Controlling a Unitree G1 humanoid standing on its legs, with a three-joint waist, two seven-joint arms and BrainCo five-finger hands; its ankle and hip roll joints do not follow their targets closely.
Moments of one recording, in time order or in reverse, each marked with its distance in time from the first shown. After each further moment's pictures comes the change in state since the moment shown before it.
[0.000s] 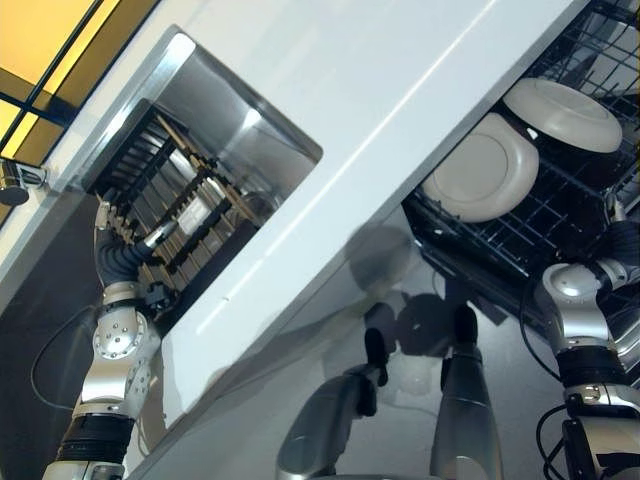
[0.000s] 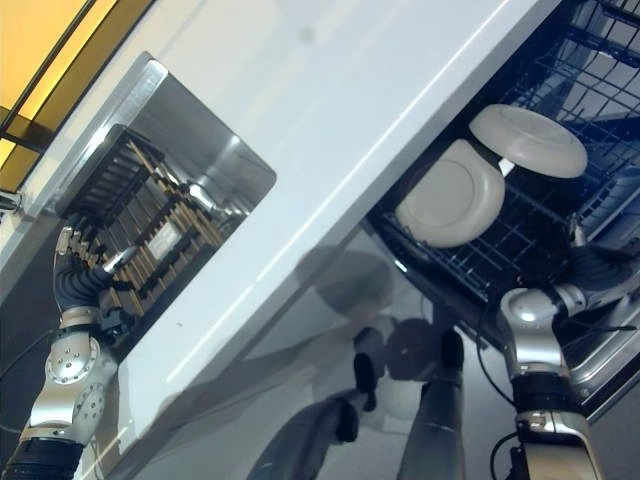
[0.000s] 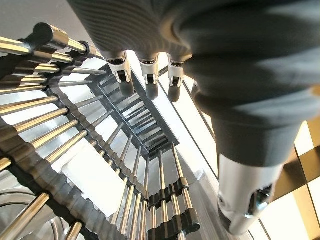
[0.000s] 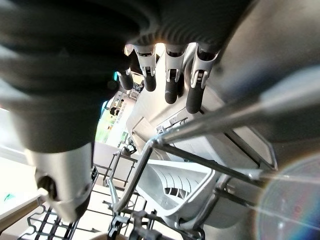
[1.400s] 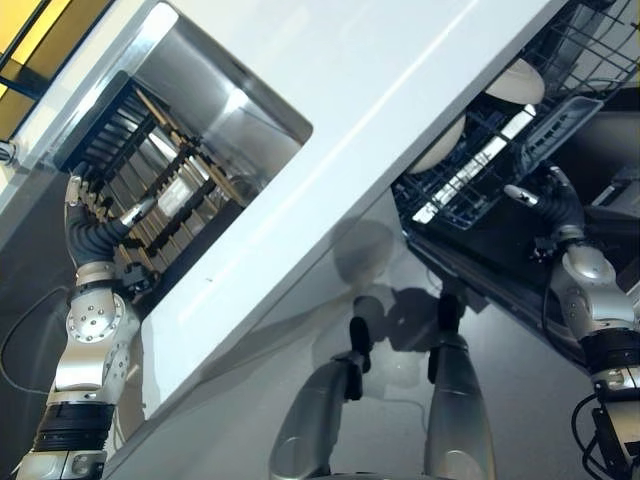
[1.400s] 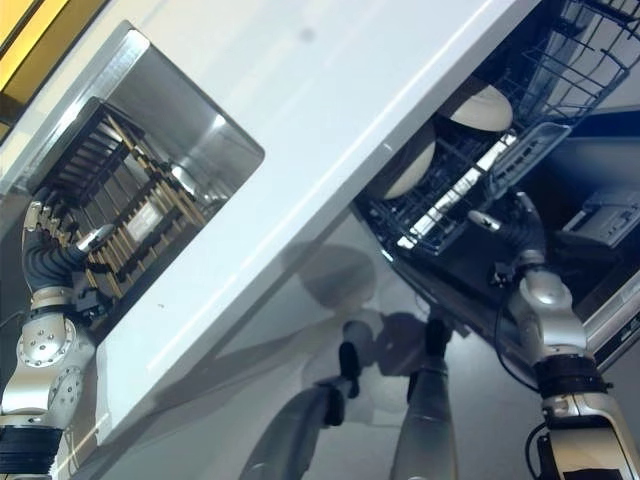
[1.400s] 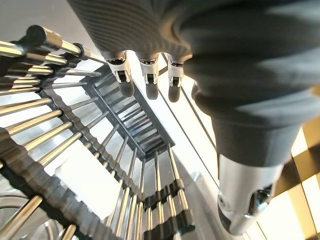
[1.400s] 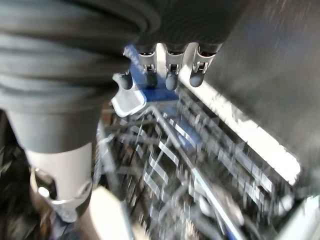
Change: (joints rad) left arm -0.039 0.058 0.074 -0.053 -0.013 0.087 0.002; right arm -0.028 -0.166 0.204 -0.041 0.385 0.097 1.204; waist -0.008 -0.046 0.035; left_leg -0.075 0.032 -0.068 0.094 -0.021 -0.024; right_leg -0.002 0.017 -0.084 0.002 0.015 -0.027
